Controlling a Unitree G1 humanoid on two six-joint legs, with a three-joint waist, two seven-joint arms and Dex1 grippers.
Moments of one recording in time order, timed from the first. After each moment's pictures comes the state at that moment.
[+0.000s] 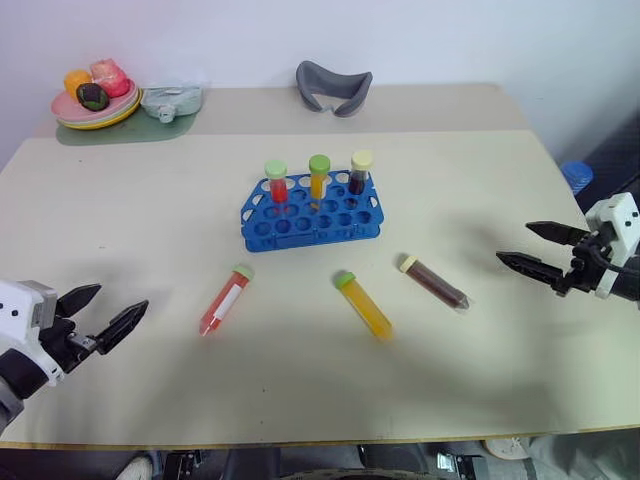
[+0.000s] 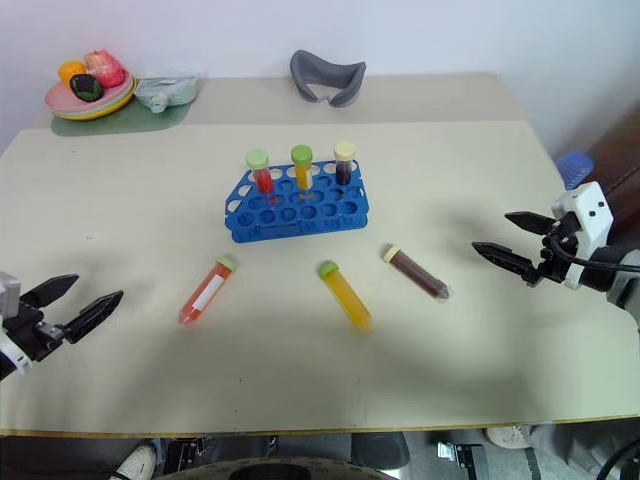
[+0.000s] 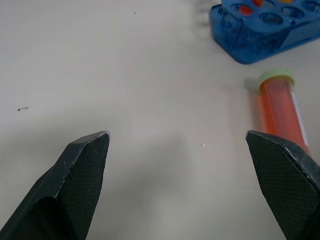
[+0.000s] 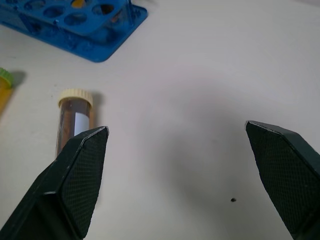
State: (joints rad) left arm 0.43 0.67 0.73 -0.45 -0.66 0.54 -0.74; right arm -0.13 -0.96 -0.43 0.00 0.52 0.52 1.03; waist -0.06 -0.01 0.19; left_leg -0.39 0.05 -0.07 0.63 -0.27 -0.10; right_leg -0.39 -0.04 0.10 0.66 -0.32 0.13
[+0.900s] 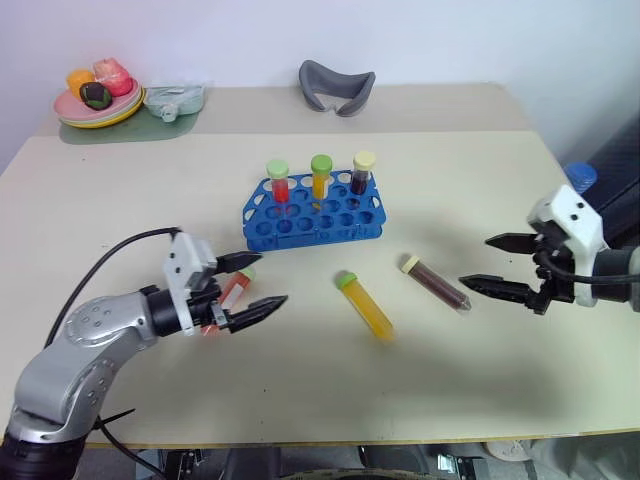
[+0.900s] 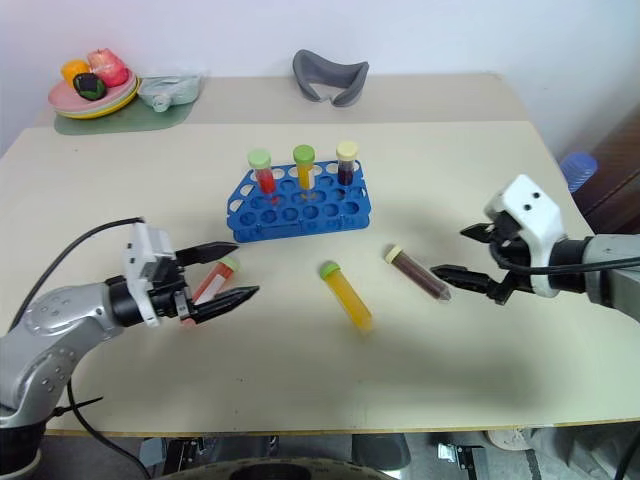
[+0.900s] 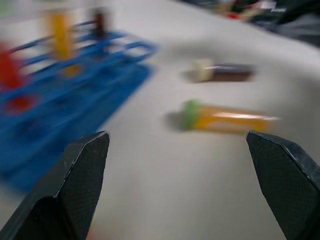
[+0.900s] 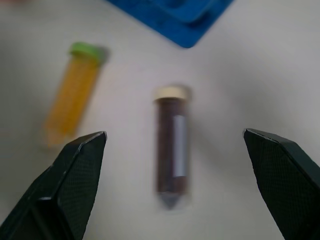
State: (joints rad) left arm -0.04 0.71 0.12 -0.57 -0.68 0.58 -0.85; right arm -0.24 -1.12 -0.38 -0.60 0.78 1.27 0.79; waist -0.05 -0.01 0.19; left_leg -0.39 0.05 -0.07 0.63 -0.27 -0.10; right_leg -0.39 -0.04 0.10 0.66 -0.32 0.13
